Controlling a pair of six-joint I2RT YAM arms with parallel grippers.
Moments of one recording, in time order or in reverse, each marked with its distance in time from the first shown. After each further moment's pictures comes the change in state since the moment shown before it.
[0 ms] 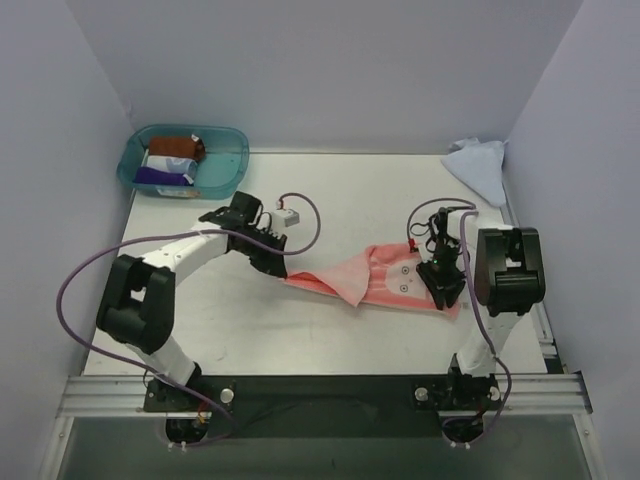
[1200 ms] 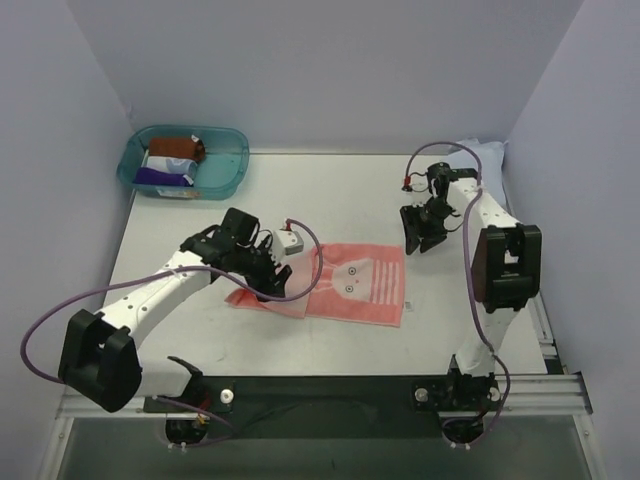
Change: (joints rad) left arm -0.003 -0.359 -0.131 -0.093 -0.017 0.217; right arm 0.083 -0.014 0.360 0.043 -0.250 0.128
